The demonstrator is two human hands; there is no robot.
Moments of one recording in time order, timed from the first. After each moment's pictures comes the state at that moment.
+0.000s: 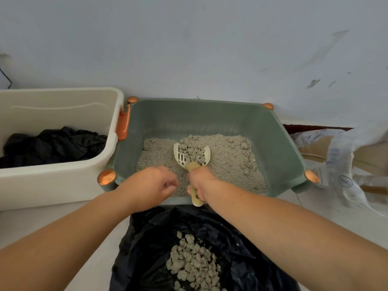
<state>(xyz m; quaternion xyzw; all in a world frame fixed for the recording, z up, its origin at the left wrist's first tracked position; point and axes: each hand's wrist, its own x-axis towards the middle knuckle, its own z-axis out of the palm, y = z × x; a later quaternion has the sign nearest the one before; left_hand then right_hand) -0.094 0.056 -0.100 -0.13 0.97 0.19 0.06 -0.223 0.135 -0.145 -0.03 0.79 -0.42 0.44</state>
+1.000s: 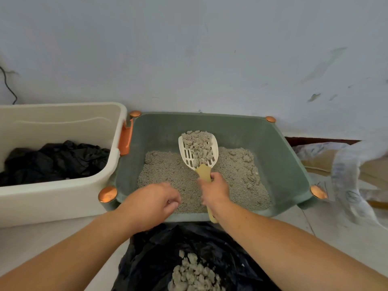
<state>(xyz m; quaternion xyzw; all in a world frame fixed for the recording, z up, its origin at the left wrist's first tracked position) -0.094 0.053 -0.104 -0.14 0.97 0.20 0.07 -0.240 0.147 -0.170 -0.07 0.84 -0.47 0.26</state>
